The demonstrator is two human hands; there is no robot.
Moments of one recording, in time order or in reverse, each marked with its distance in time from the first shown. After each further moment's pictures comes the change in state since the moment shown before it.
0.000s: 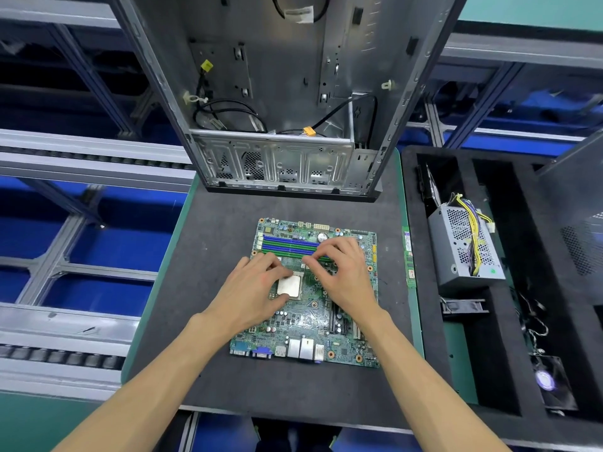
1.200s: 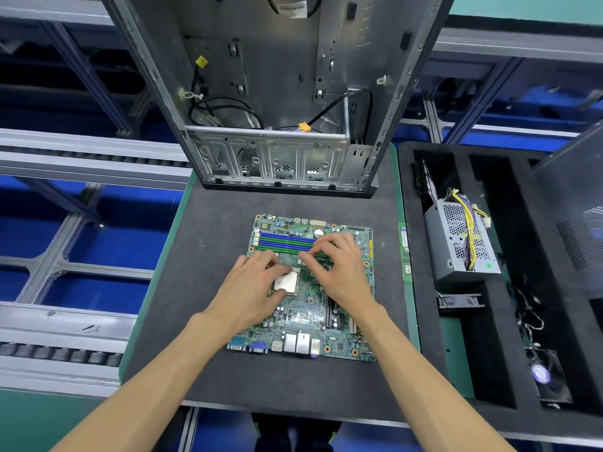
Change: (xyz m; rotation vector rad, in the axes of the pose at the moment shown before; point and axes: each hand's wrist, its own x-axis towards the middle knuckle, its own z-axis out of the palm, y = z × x) left_hand -0.004 0.009 0.001 0.017 0.018 -0.017; right_hand 0.000 -0.004 -0.003 0.007 -0.015 0.014
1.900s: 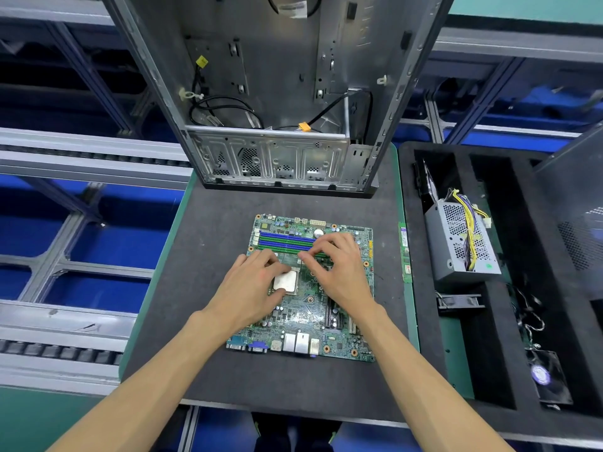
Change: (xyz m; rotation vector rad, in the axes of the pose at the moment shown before) left_hand 0.001 0.001 -0.001 -0.001 -0.004 -0.024; right_hand 0.000 0.000 -0.001 -0.004 -0.012 0.010
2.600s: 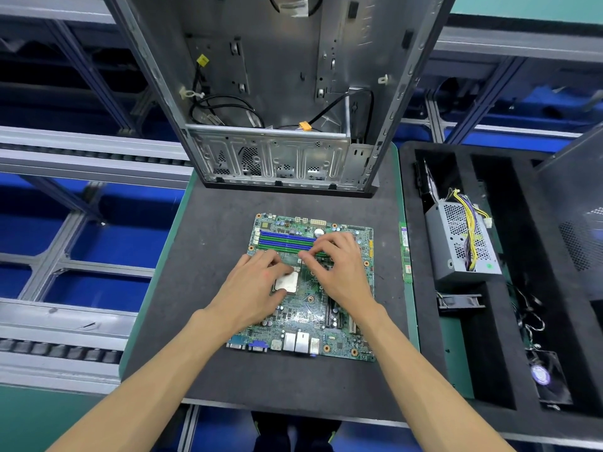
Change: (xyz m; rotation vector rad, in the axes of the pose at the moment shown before) left_hand 0.001 0.000 0.003 0.008 -0.029 0.027; right_hand 0.000 -0.001 0.000 0.008 0.009 -0.007
